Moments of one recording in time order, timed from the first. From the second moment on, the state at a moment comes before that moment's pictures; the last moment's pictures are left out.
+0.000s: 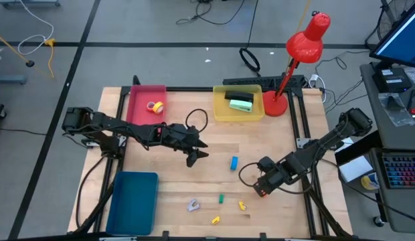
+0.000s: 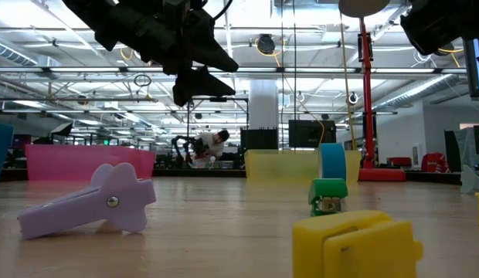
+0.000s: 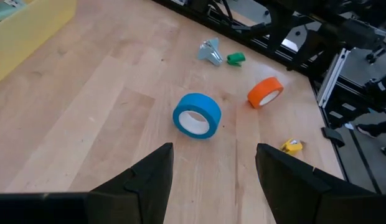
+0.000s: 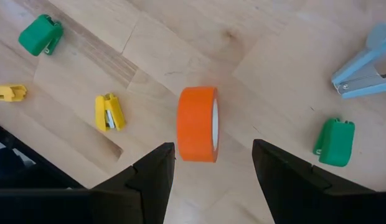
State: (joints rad) left arm -0.01 1.50 0.80 0.24 0.10 -0.41; right arm 0.58 1.38 0.98 -0.91 -0.03 1.56
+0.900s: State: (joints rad) left arm -0.01 1.50 0.80 0.24 0.10 -0.42; right arm 0.58 1.38 0.98 -0.91 -0.03 1.50
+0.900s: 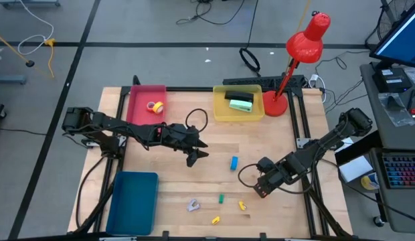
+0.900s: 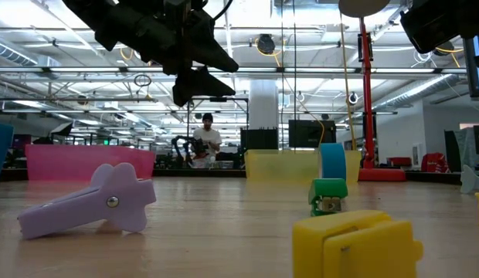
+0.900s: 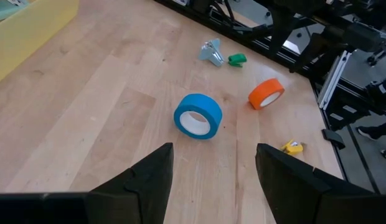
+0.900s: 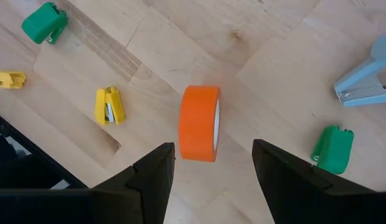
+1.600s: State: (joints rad) left arm -0.01 1.50 0.80 0.24 0.09 -0.42; right arm 0.57 1.38 0.91 -0.77 -0.09 1.47
